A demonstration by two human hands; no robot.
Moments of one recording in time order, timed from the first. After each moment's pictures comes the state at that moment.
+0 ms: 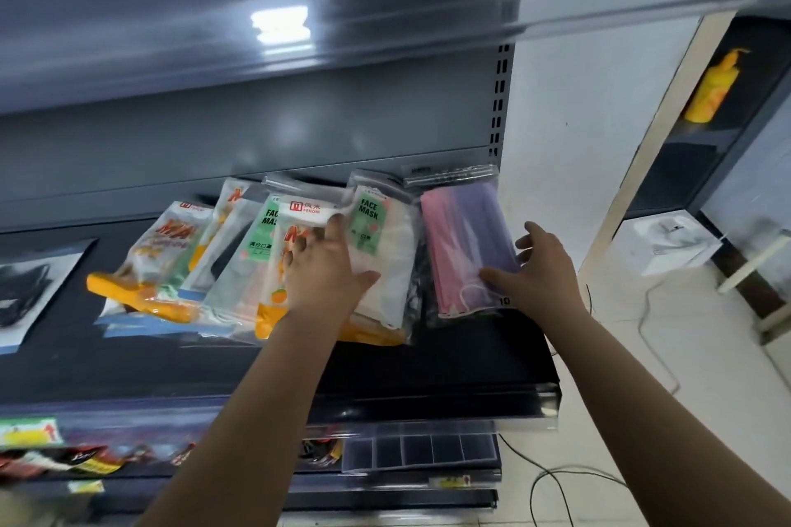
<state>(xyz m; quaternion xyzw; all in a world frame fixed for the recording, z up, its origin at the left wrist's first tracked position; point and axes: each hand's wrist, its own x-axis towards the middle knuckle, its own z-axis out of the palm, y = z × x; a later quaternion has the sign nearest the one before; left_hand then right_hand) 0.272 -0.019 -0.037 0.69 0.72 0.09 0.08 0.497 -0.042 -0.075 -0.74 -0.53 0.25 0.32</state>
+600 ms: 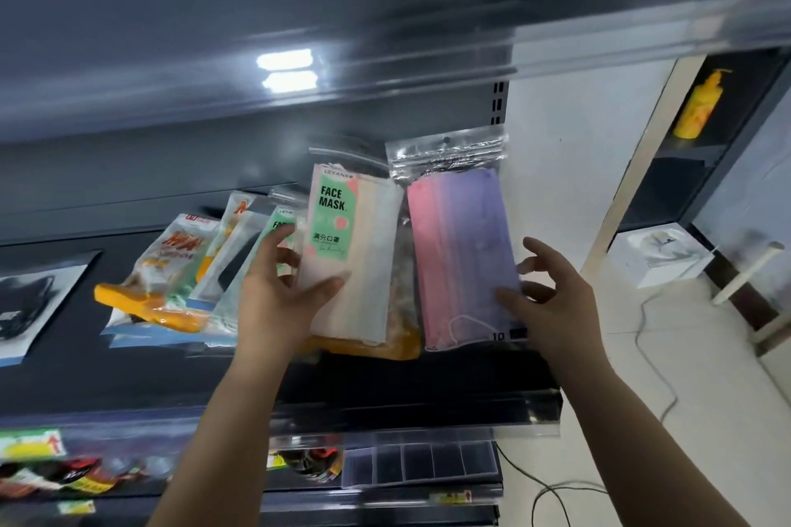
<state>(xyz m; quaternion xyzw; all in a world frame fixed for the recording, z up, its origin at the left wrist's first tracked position) 0.230 -0.053 -0.025 0.59 0.65 0.42 0.23 0.485 -0.088 -0.065 -0.61 -0.42 0.37 0.56</state>
